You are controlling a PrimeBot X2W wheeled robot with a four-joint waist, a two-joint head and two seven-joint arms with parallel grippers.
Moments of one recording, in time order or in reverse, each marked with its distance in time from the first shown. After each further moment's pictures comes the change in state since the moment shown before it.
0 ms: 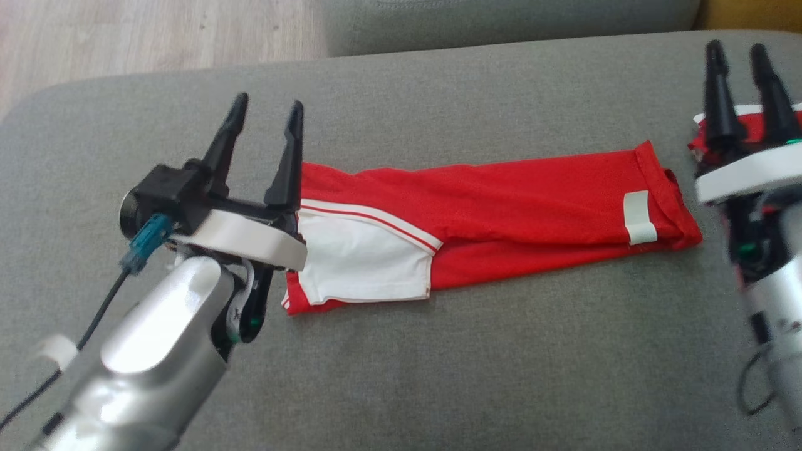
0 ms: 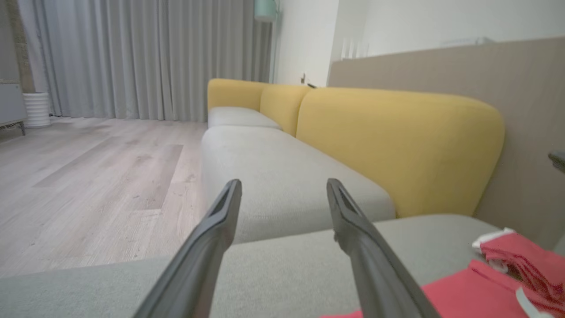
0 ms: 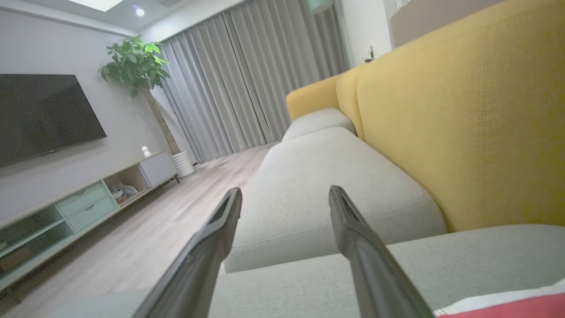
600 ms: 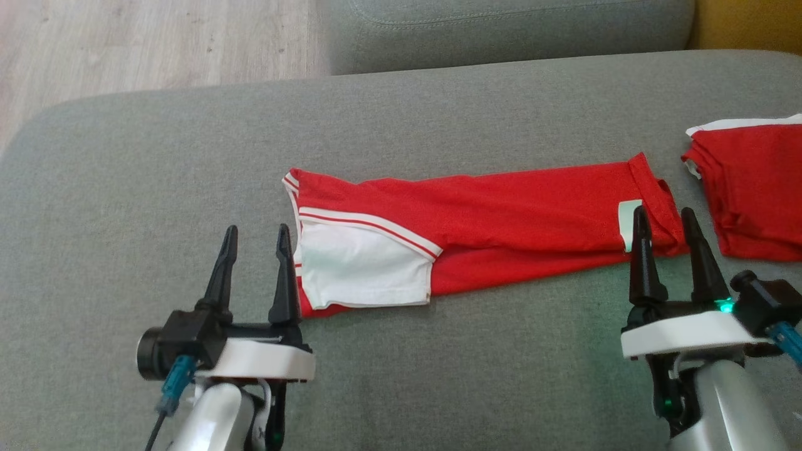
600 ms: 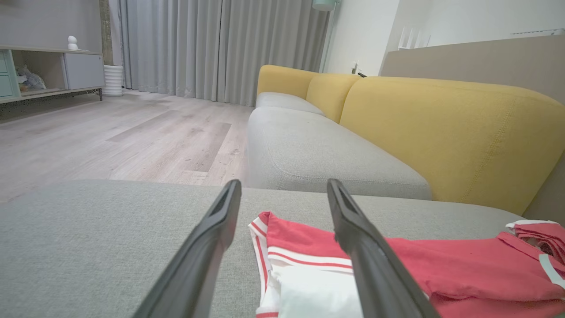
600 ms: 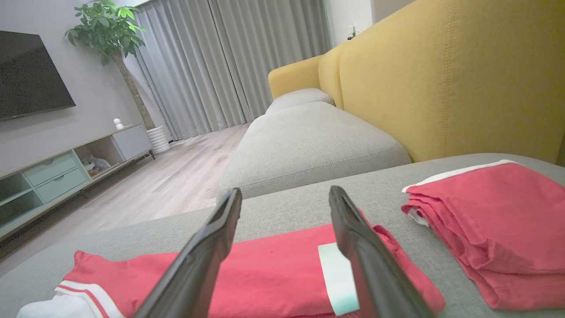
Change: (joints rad) left arm 0.470 -0.265 0.426 -0.061 0.389 -0.051 -0.032; right arm 0.479 0.344 -0.273 -0.277 -0.483 0.000 -0.063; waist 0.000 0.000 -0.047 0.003
